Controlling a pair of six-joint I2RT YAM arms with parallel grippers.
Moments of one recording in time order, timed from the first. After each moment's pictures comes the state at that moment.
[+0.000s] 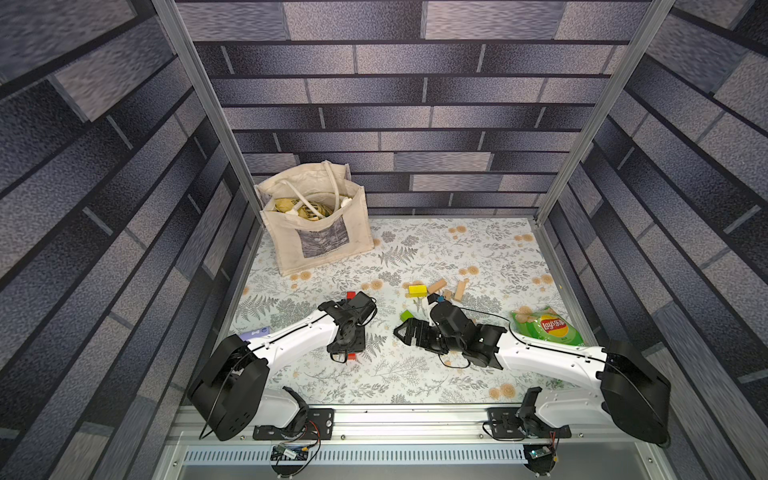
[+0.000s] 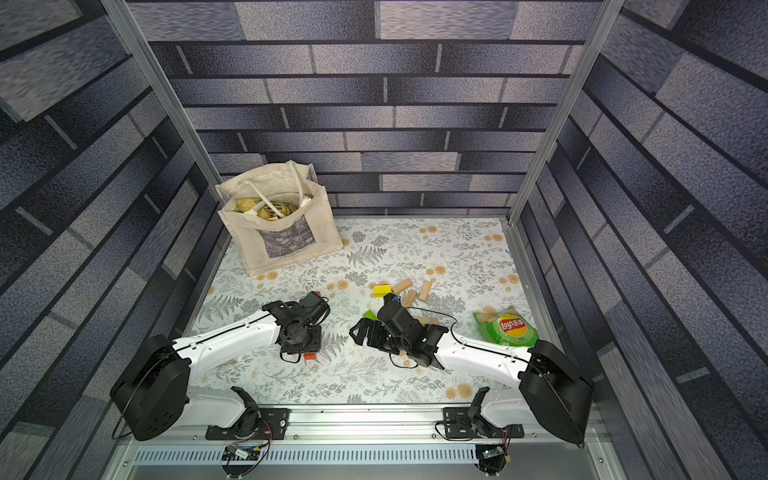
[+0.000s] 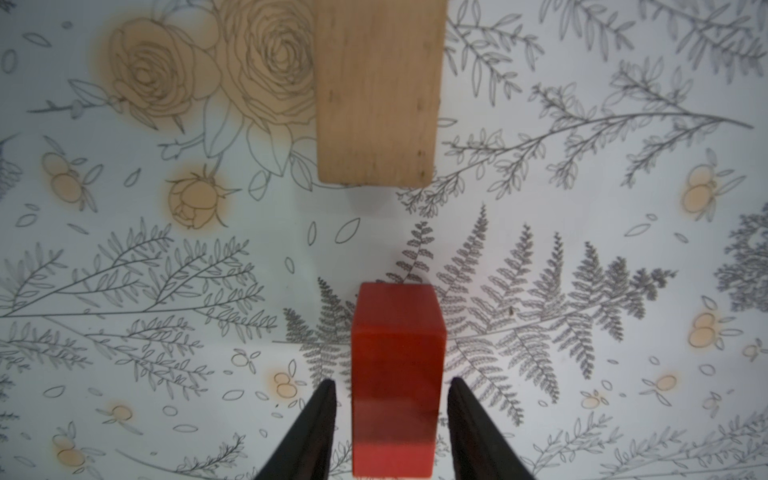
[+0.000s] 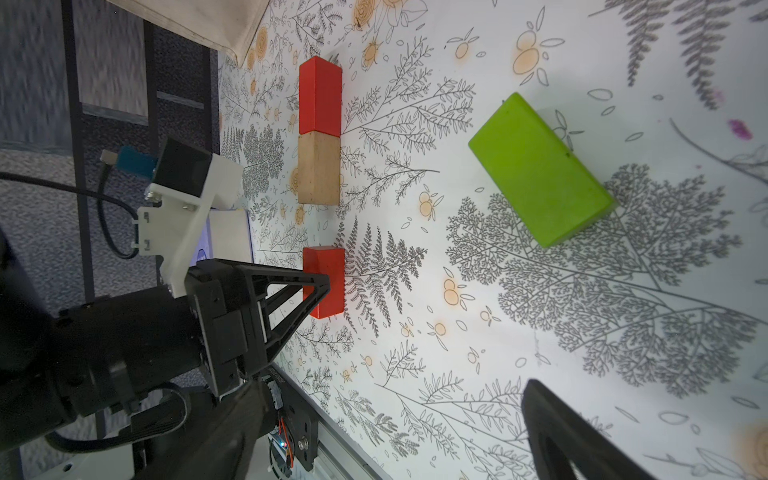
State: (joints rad) left arm -0.67 1.37 0.76 -0.82 -0.06 -0.71; right arm 0.99 1.31 0.65 -0.06 -0.13 1.08
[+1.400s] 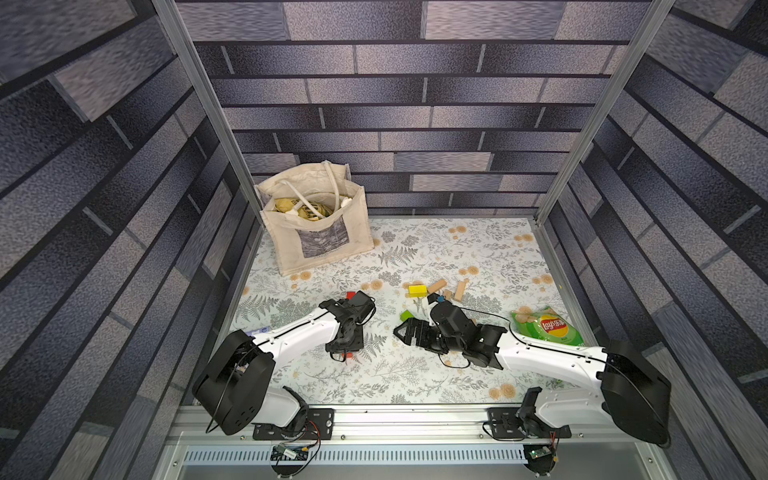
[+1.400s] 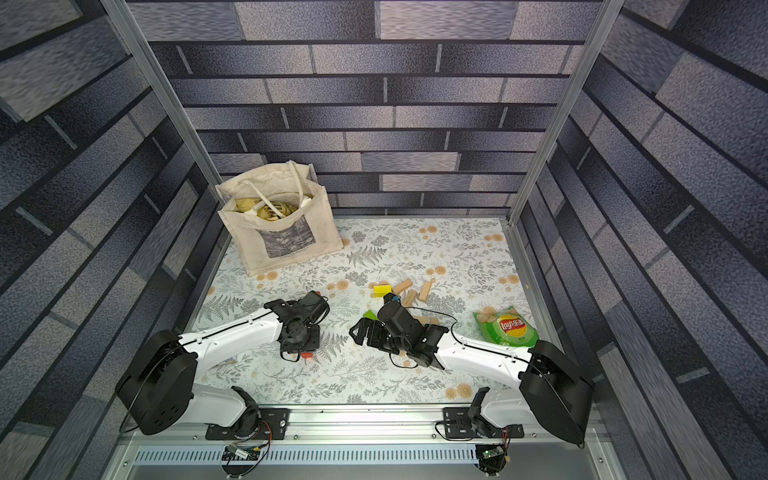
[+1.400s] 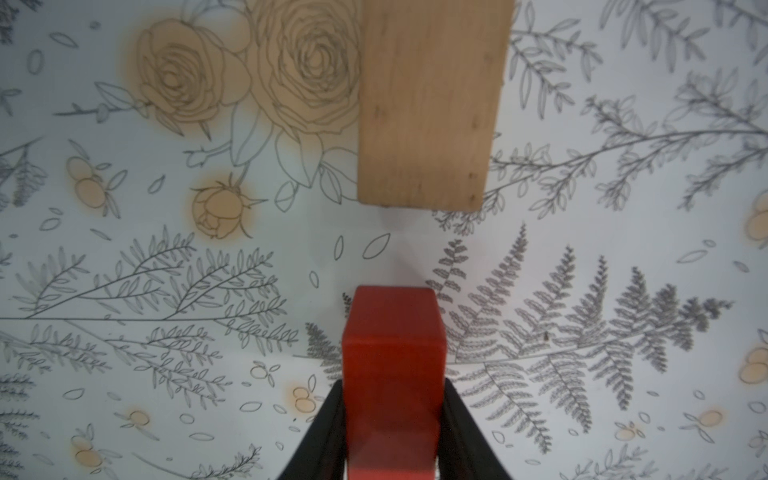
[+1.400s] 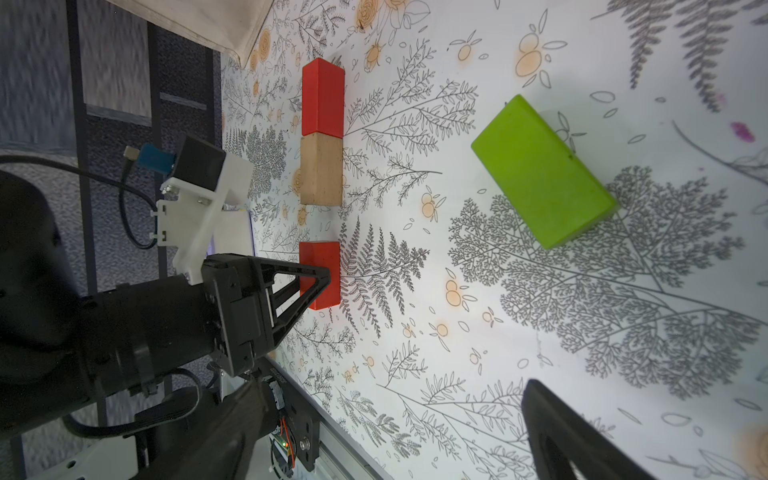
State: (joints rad) left arm -0.62 1.41 0.76 -0.82 -0.08 -0.70; right arm 0.99 1.31 0.65 -0.06 -0.13 1.08
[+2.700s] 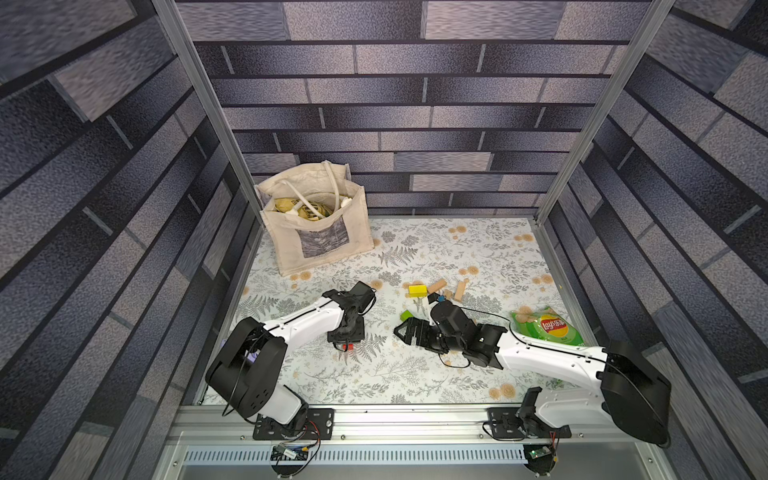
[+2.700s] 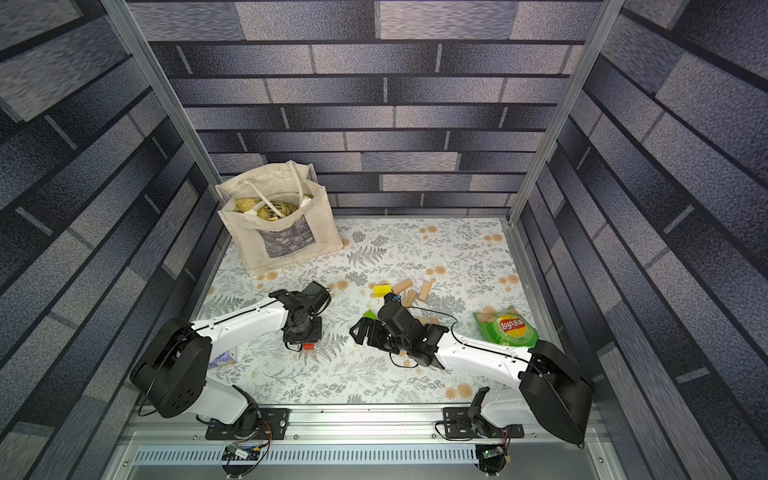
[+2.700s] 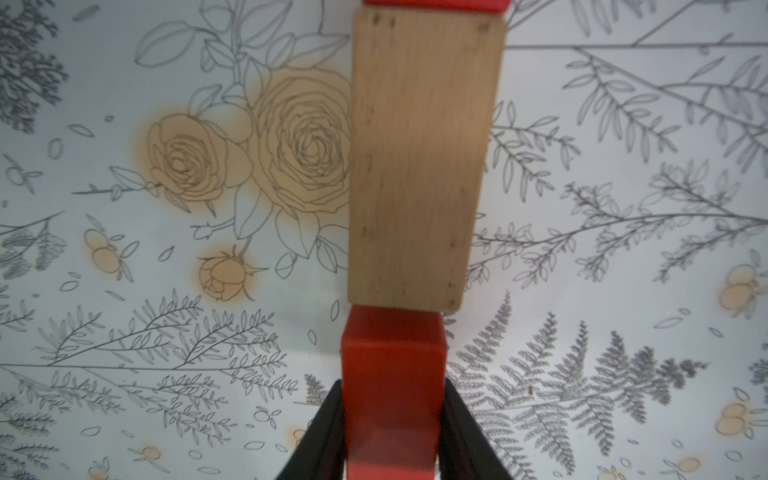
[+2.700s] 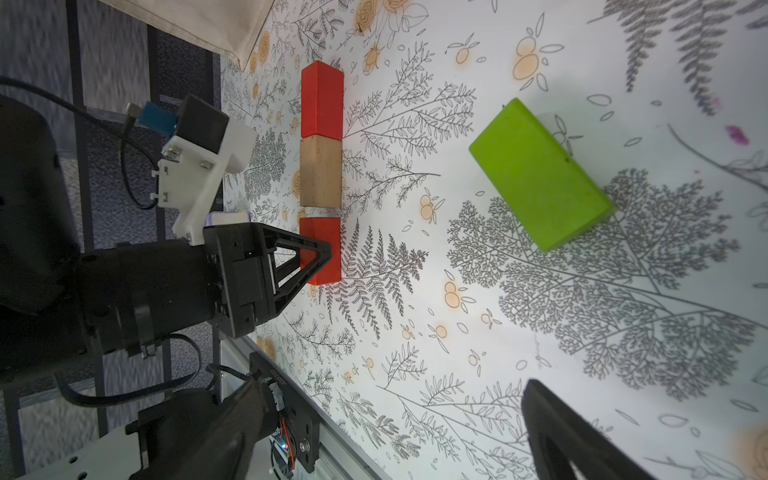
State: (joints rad) left arm -0.57 1.51 0.85 -0.81 -0.08 -0.65; right arm 0.97 1.31 0.65 -0.06 -0.13 1.08
